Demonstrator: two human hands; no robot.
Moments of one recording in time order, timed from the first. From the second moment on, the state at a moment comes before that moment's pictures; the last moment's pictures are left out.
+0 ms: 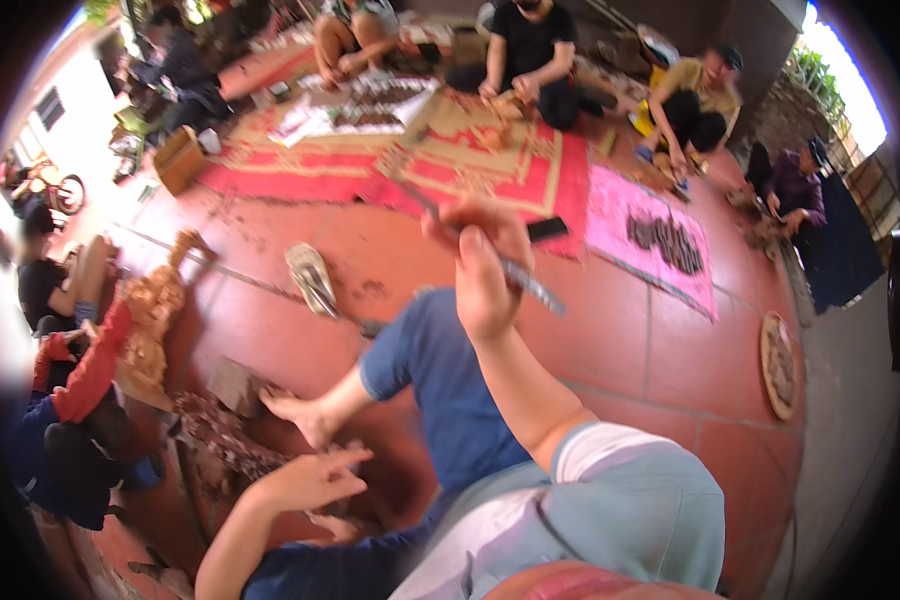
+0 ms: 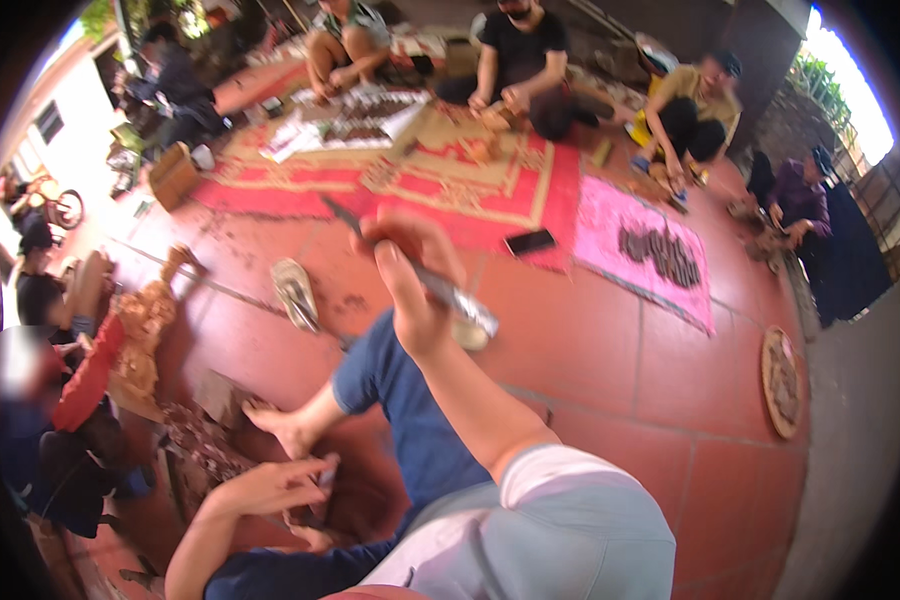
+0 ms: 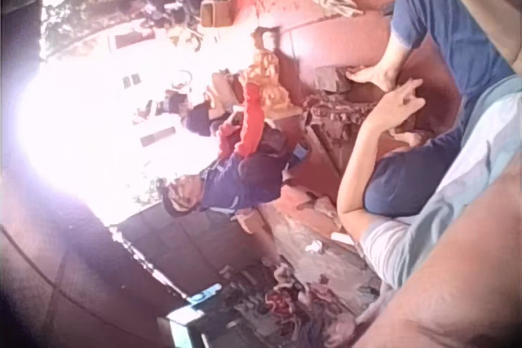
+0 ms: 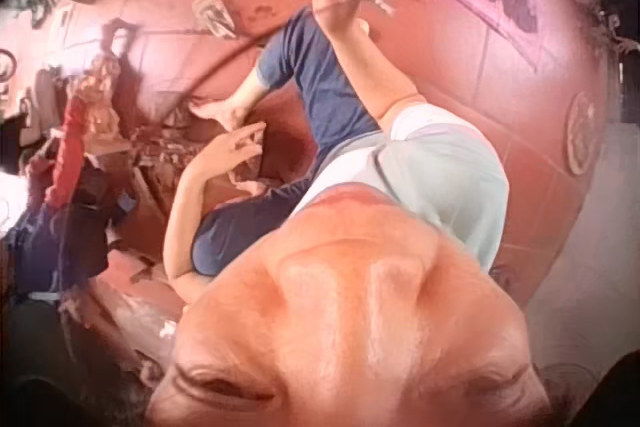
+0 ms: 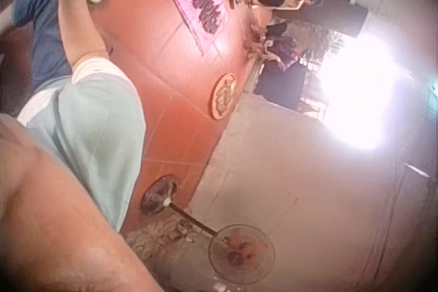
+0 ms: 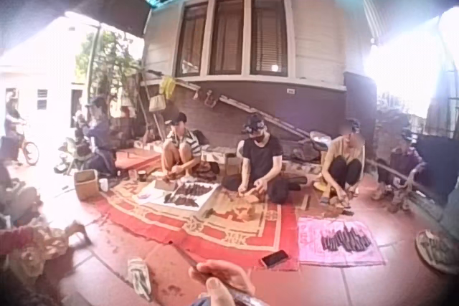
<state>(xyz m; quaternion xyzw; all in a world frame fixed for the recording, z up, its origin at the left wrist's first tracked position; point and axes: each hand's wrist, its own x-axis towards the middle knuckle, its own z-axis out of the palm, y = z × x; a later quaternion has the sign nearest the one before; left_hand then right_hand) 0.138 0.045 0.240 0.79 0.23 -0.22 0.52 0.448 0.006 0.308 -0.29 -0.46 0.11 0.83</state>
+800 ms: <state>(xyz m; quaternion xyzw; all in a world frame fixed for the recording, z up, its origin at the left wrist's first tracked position) 0.160 0.044 0.243 0.74 0.25 -0.30 0.55 0.438 0.023 0.135 -0.46 -0.38 0.46 0.66</state>
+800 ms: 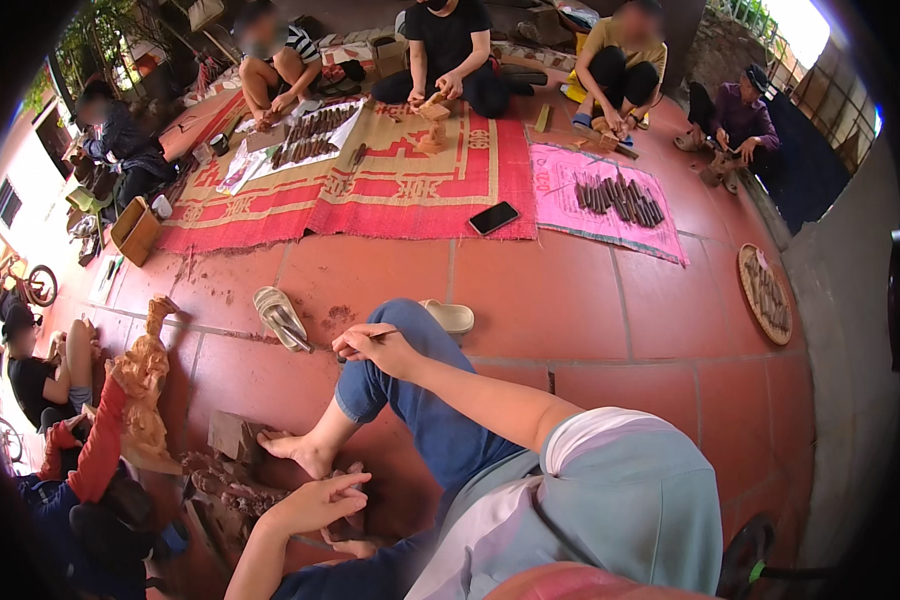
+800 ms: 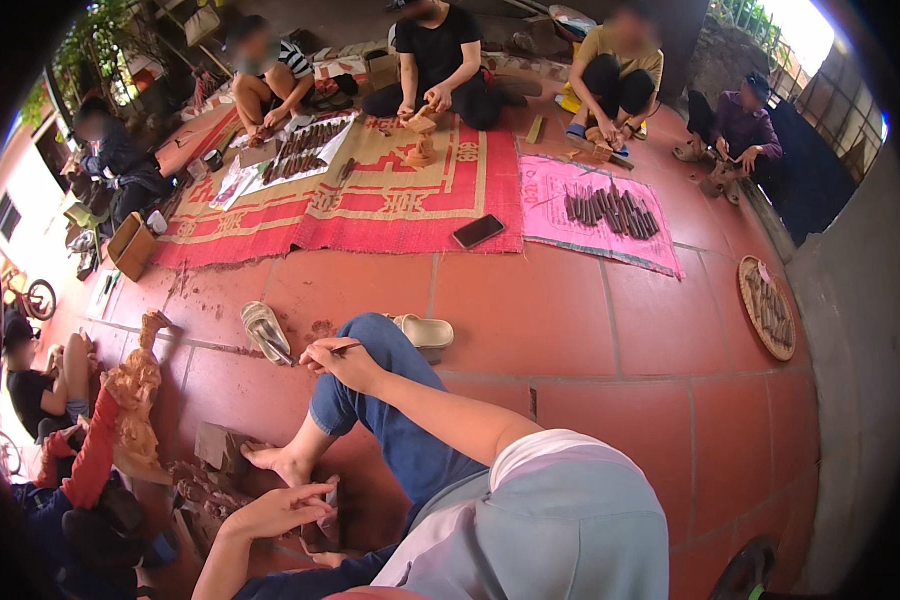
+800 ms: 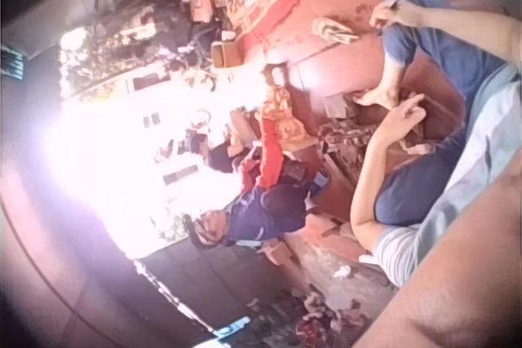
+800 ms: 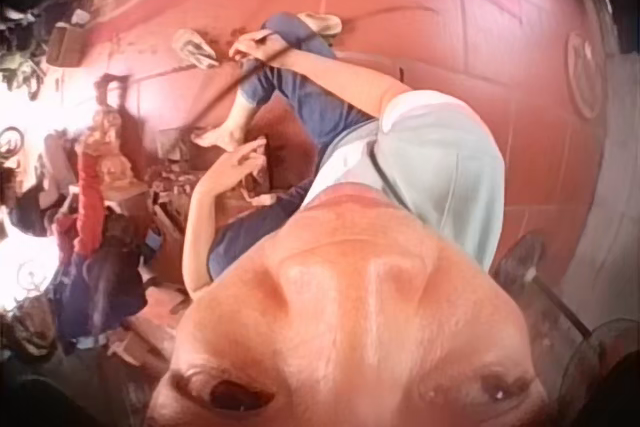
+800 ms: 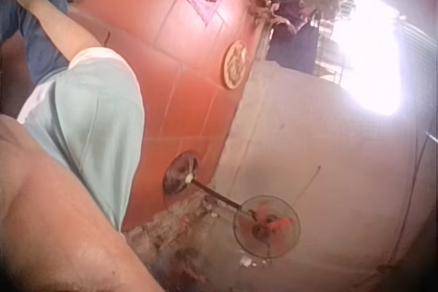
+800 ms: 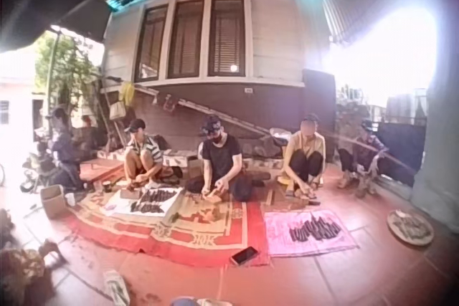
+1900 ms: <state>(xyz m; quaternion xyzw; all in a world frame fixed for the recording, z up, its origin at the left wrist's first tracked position) 0.141 0.050 0.220 0.77 0.25 -0.32 0.50 0.456 0.034 0.196 -0.50 -0.54 0.19 0.64</state>
